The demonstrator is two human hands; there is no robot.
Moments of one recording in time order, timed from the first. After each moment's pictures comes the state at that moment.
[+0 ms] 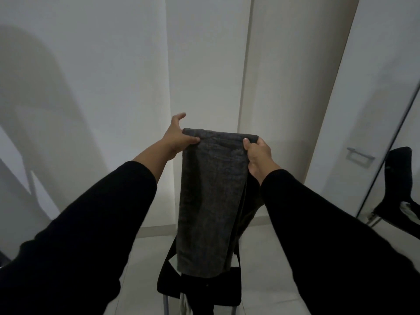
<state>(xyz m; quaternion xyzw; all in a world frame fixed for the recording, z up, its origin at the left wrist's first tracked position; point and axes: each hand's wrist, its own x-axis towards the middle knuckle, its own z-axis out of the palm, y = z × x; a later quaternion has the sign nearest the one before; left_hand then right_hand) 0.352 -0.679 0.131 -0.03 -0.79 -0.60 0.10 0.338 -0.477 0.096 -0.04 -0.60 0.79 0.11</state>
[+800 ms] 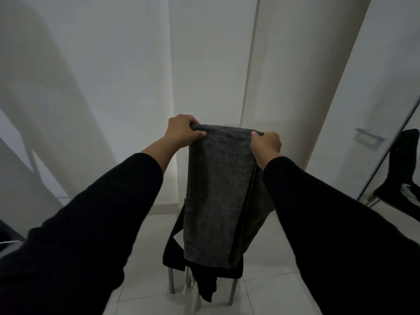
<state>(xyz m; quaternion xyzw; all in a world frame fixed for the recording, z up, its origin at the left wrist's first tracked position) 0.348 -0.688 0.090 -0.03 -0.93 -0.32 0.18 0.341 -0.482 0.067 -0.14 -0.81 0.54 0.18</state>
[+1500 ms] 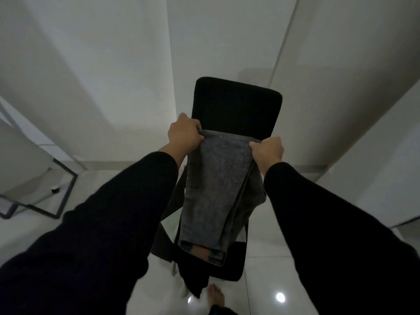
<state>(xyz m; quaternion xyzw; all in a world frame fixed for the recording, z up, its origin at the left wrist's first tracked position) 0.074 -0.675 -0.101 0.12 -0.97 -0.22 0.06 0.062 -0.480 -0.123 -0.19 -0.84 0.50 0.03</state>
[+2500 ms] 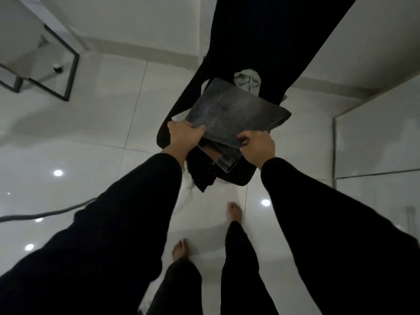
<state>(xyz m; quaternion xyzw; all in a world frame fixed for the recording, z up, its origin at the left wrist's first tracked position) 0.233 -0.665 -0.358 0.39 -0.78 -0.47 -0.12 0.194 -0.479 -0.335 0.10 -0.96 0.16 -0.21</state>
